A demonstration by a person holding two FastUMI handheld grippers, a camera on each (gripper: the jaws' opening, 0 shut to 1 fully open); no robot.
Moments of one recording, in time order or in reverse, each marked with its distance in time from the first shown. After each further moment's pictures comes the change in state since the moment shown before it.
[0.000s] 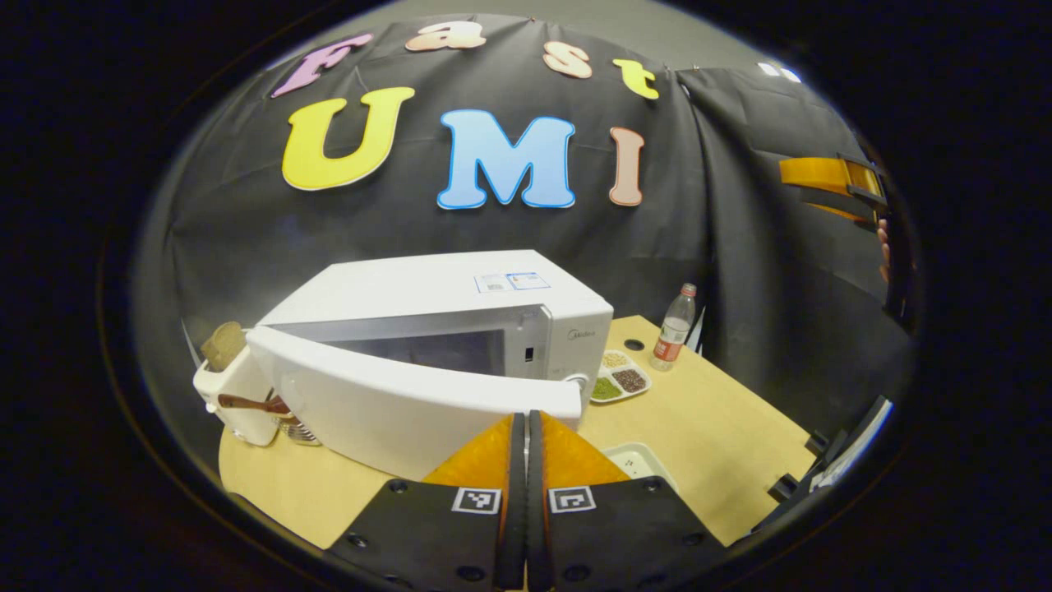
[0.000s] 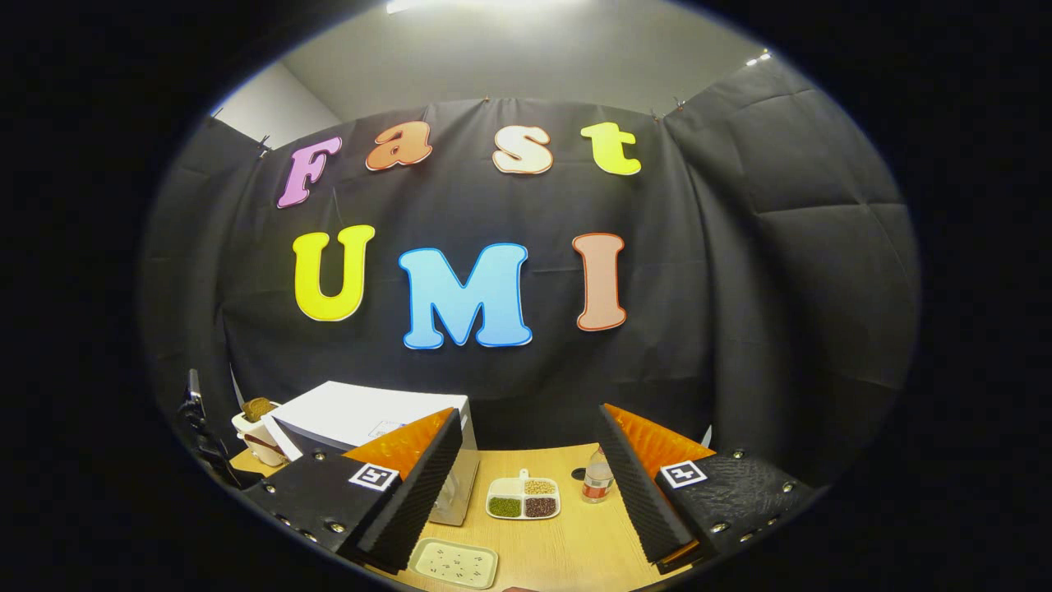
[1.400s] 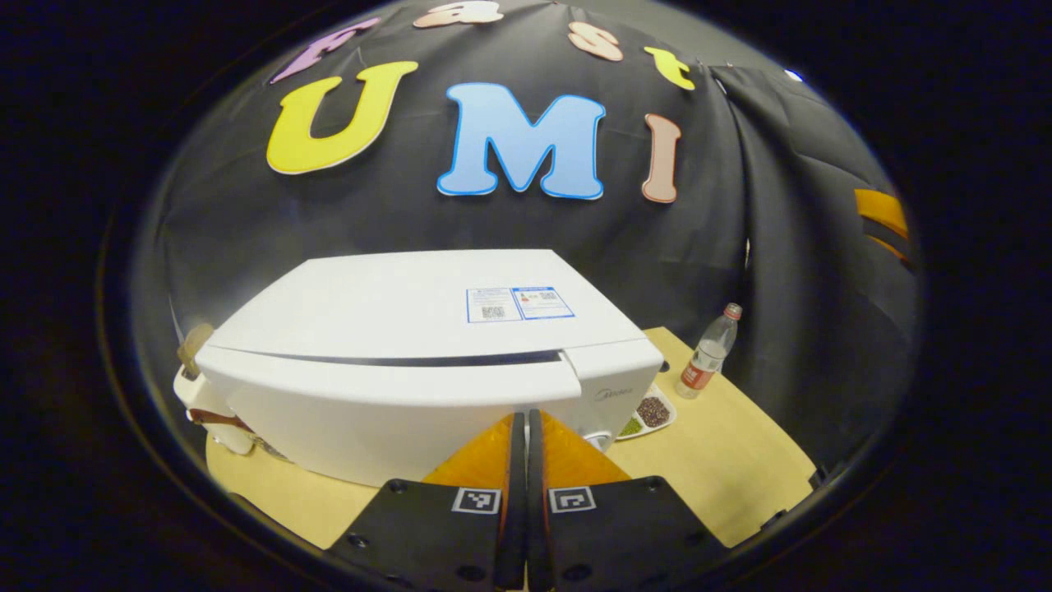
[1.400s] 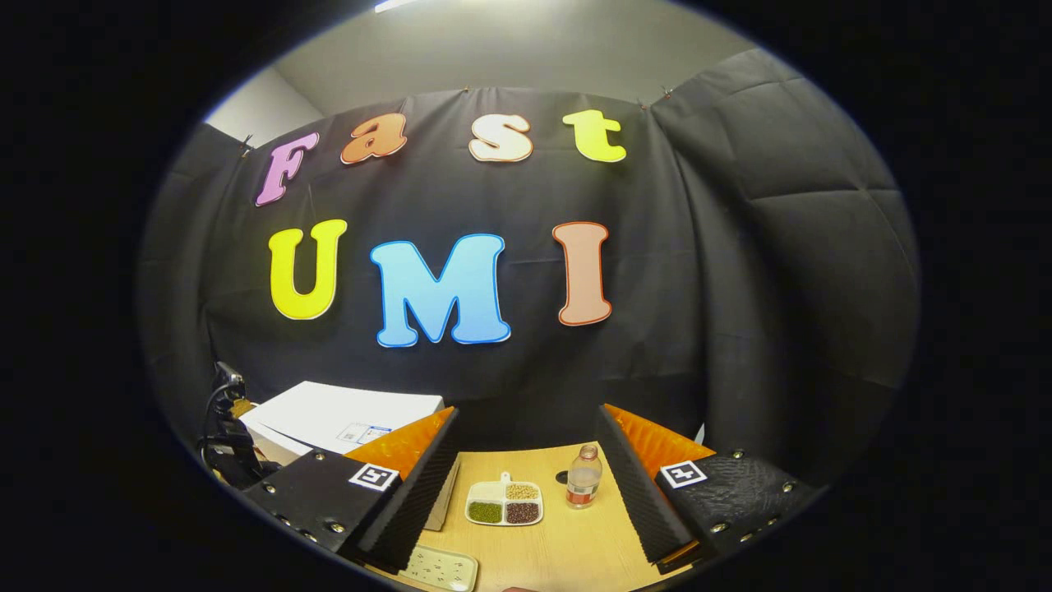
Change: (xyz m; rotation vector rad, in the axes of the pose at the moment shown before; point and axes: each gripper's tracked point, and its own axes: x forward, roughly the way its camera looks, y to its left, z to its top) left arm 0.105 0.008 0.037 -0.089 0.045 0.036; right arm 0.041 -0.035 -0.005 0.006 0.021 -0.035
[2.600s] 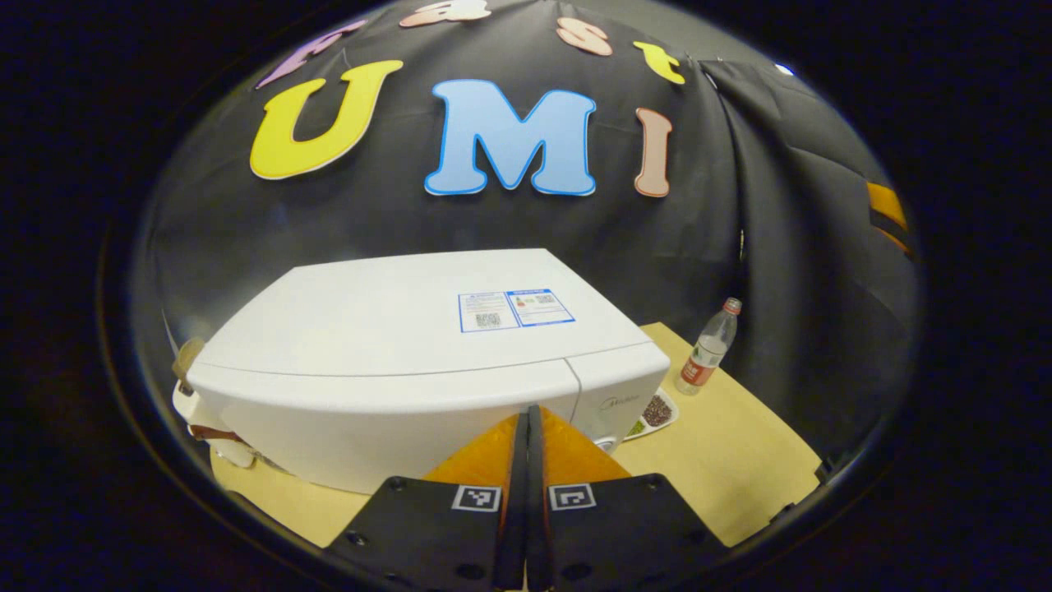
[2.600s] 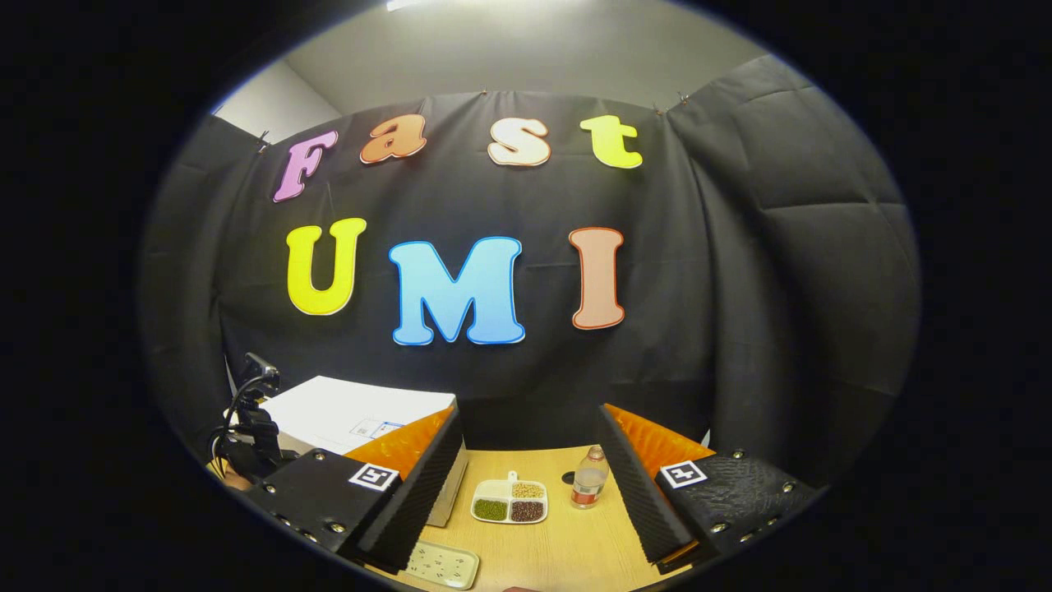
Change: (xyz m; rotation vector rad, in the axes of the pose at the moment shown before) left arm 0.014 0.004 0.005 0.059 0.000 -0.024; right arm -0.017 0.009 0.000 -0.019 -0.002 0.040
